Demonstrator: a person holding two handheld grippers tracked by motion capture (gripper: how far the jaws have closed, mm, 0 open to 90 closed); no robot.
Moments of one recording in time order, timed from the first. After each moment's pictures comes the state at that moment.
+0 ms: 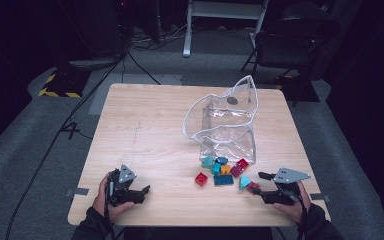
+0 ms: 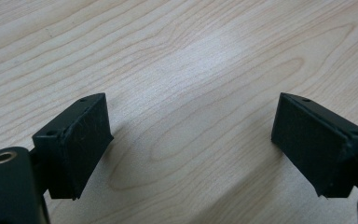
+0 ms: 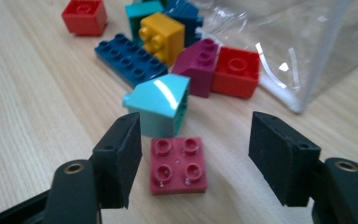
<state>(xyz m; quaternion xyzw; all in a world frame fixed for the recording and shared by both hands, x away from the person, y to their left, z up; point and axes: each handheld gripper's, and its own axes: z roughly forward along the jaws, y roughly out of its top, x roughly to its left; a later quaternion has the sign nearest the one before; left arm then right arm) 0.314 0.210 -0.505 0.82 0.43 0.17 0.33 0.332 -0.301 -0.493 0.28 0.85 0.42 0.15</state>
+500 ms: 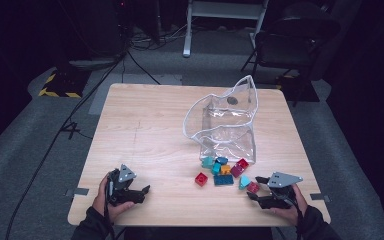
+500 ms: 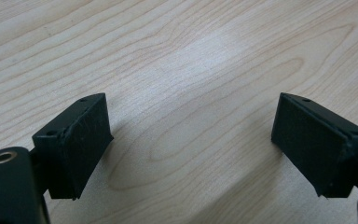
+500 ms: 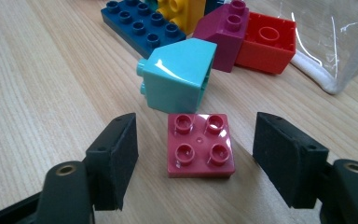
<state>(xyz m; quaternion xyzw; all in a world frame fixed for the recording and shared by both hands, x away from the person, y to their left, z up) 0.315 0.211 -0.506 0.82 0.43 0.16 0.33 0.328 -0.294 -0.506 0.27 0.87 0.39 0.15</state>
